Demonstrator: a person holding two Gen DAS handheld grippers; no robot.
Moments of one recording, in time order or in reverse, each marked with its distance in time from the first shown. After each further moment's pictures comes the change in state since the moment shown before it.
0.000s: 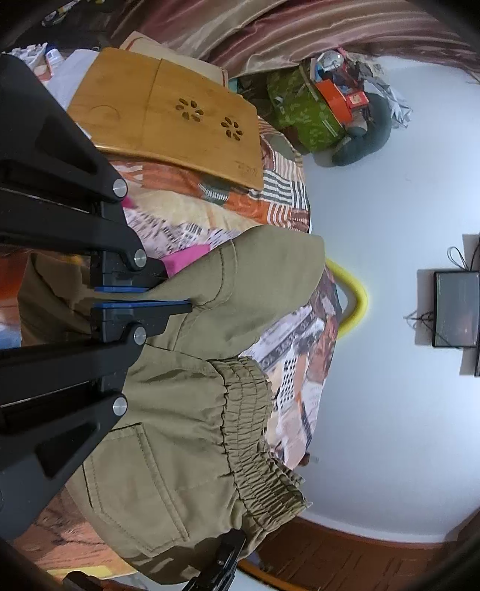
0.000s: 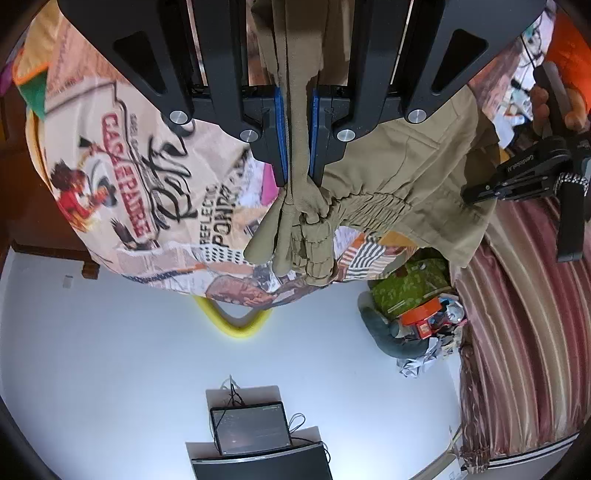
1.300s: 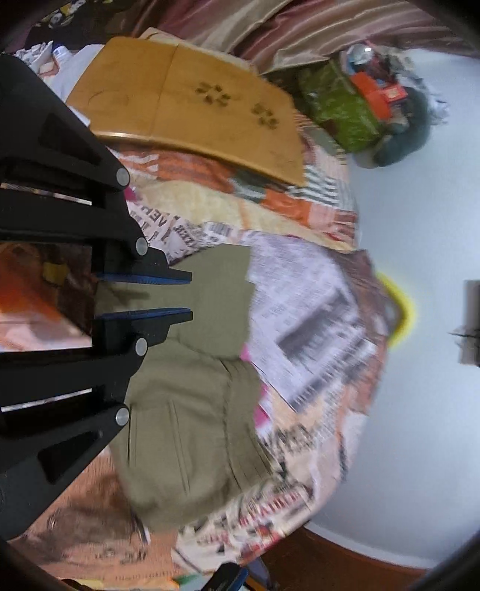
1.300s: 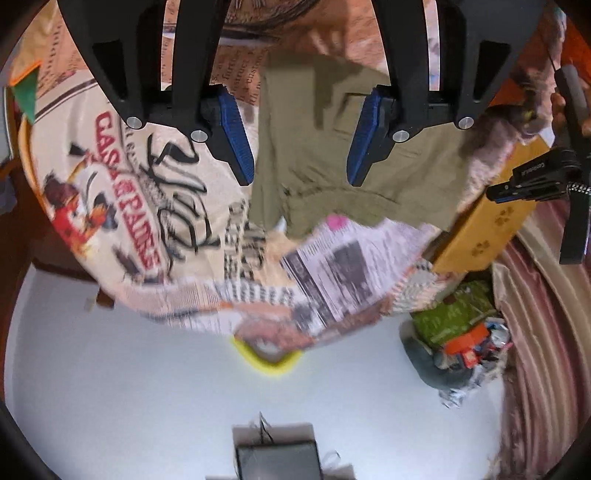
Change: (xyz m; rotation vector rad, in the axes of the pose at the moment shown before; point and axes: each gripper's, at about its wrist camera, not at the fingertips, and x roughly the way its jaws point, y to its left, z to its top) left arm 0.062 0.013 0.000 -0.012 0.133 0.015; right arm 0.044 -0.016 -0.003 0.007 0.085 -0.124
